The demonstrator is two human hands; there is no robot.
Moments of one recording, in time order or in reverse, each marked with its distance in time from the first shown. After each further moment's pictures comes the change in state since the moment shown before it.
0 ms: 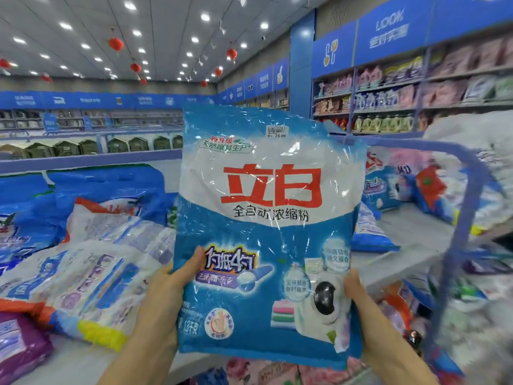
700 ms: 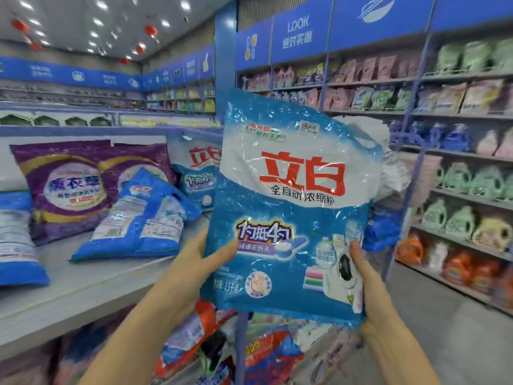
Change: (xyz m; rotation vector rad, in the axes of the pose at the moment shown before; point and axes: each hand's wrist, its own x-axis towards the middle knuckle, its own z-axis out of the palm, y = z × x) left_hand -0.027 -0.184 0.372 0.124 -0.581 -0.042; right_hand -0.078 -0.070 -0.404 0.152 0.360 -0.220
